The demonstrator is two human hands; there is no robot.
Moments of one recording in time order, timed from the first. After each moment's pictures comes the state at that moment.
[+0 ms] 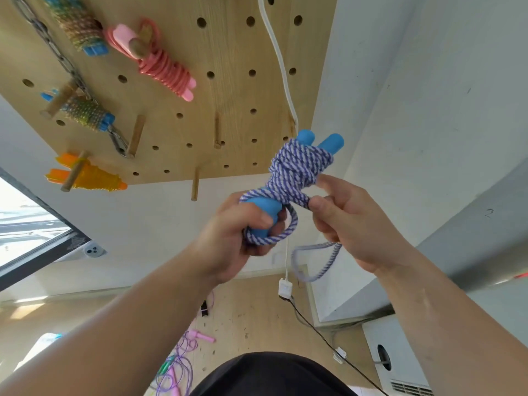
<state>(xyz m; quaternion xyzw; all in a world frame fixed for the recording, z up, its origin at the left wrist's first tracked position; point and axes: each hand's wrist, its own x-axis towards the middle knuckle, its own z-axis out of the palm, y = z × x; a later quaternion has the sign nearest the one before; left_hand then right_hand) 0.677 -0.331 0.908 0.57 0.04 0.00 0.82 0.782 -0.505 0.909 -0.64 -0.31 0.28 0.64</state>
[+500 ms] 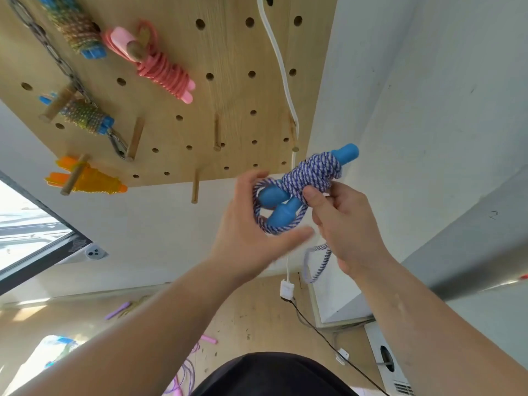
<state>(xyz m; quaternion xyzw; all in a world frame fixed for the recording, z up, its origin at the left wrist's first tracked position) 0.688 -0.345 0.885 0.77 0.10 0.21 0.59 0.778 -0.484 0.892 -0.70 -0.18 0.13 0.68</state>
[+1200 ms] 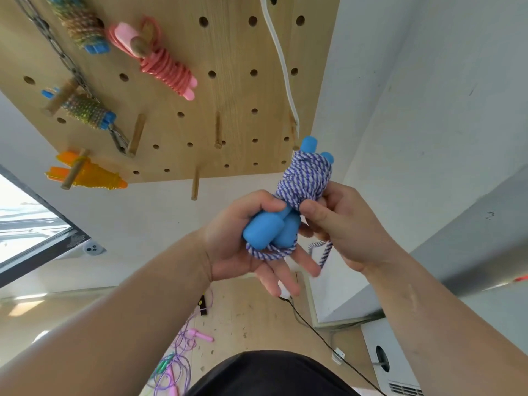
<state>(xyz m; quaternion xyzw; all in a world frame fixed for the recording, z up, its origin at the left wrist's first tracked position) 0.686 -0.321 0.914 0.48 0.06 -0.31 0.82 0.778 -0.493 0.906 -0.60 -0.31 0.27 0.69</state>
